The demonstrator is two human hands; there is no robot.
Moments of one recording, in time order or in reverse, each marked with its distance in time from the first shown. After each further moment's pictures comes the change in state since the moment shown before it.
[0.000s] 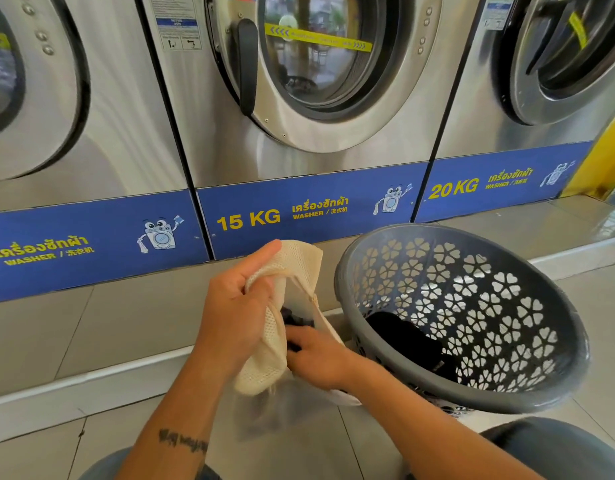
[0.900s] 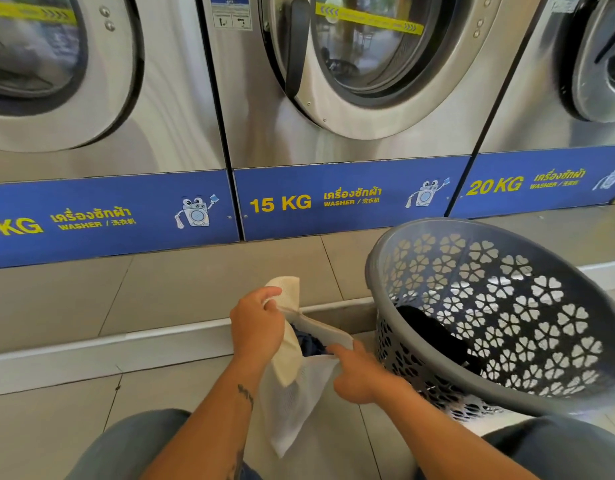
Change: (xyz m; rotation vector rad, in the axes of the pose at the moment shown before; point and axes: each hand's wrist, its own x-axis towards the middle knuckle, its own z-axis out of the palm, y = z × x) left_hand 0.009 -0.100 -0.001 0.320 0.218 -0.256; right_hand -0.001 0.073 0.024 -0.374 -0.122 0.442
